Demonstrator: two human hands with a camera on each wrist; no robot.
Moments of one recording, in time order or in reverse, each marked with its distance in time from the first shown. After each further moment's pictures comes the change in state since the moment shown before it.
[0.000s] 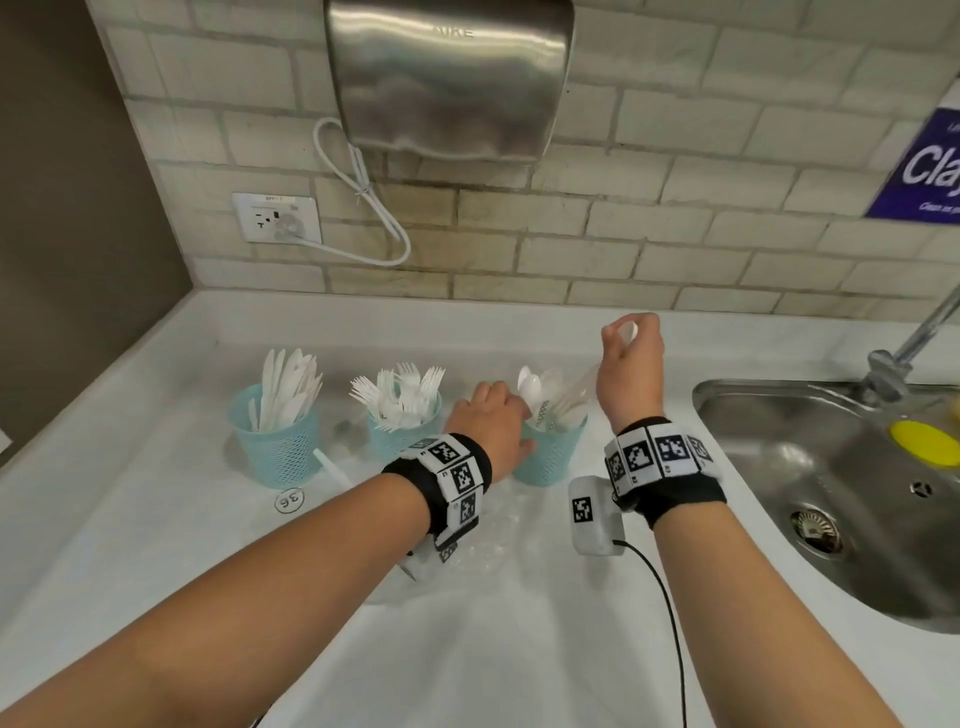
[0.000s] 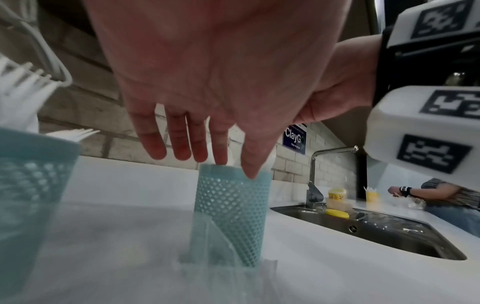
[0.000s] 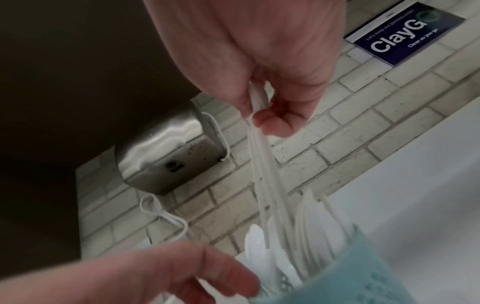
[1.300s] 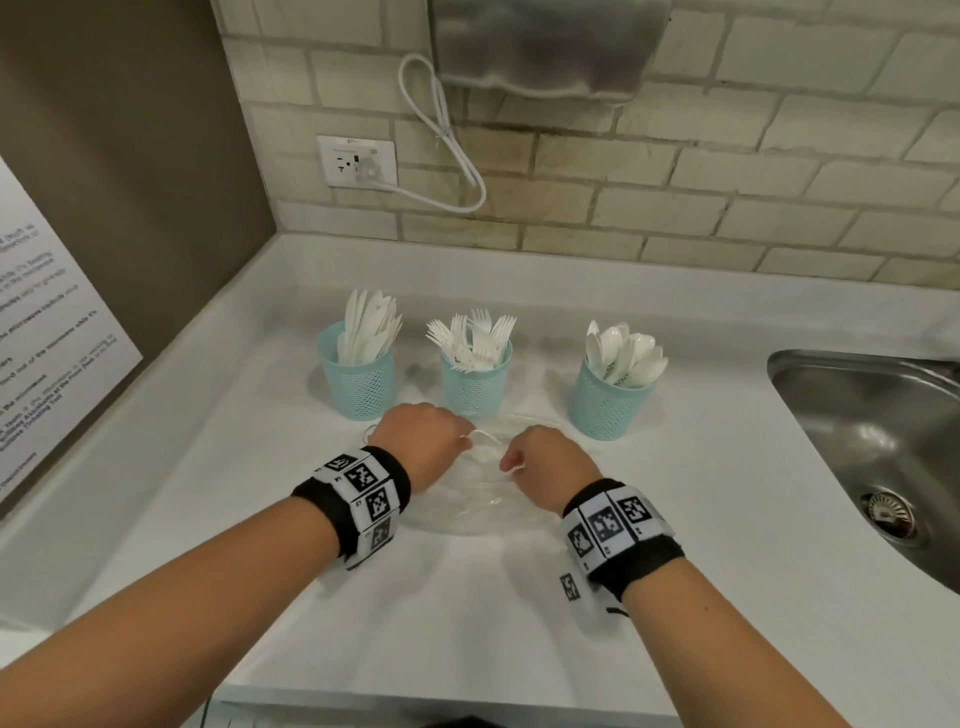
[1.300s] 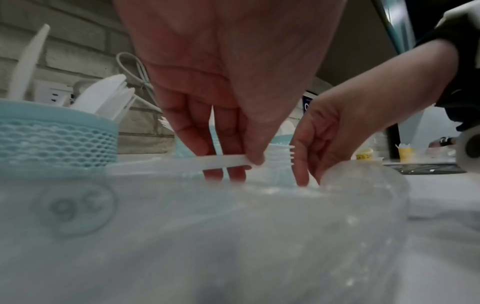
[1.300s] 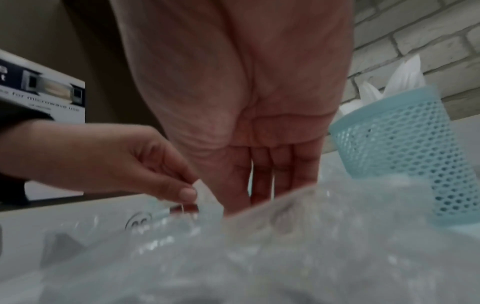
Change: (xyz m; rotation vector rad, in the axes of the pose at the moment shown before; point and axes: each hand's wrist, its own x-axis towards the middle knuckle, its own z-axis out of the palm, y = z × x) left_hand -0.119 -0.093 -0.002 0.246 -0.087 -0.033; right_hand -0.150 0.019 0.067 -0.734 -0.961 -0.182
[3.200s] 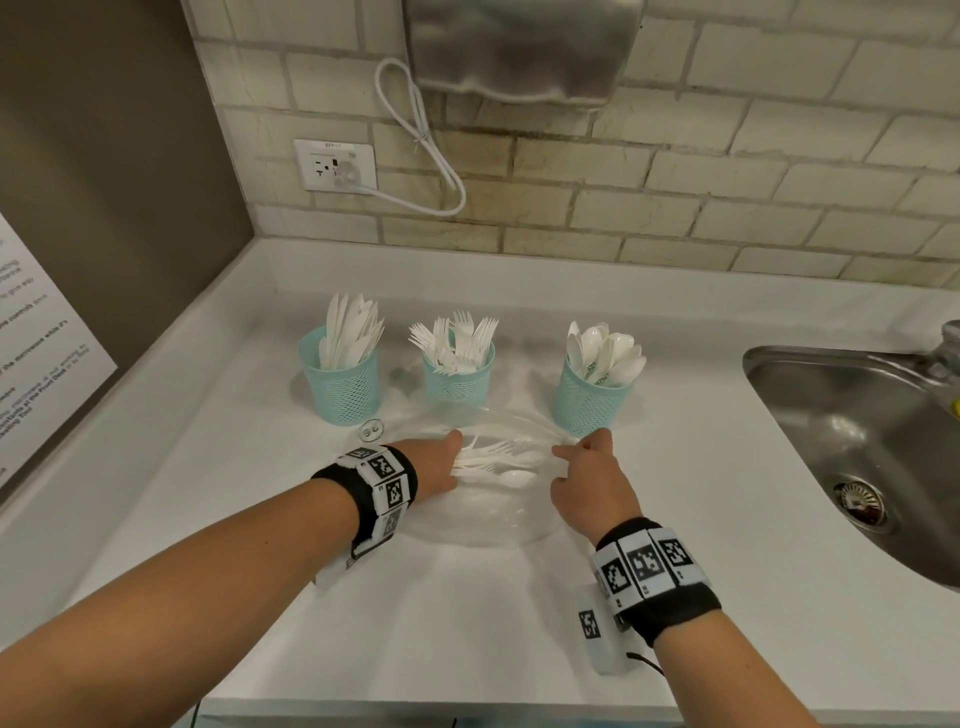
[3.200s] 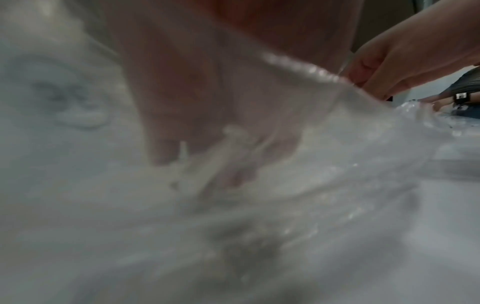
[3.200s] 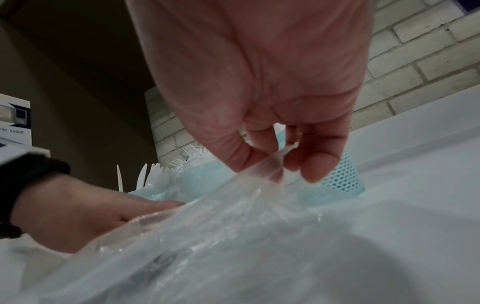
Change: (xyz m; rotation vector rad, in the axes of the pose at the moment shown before) left_hand 0.019 0.010 0.024 -0.225 -0.410 -0.047; right_hand -0.041 0.036 -0.002 0.218 0.184 0.273
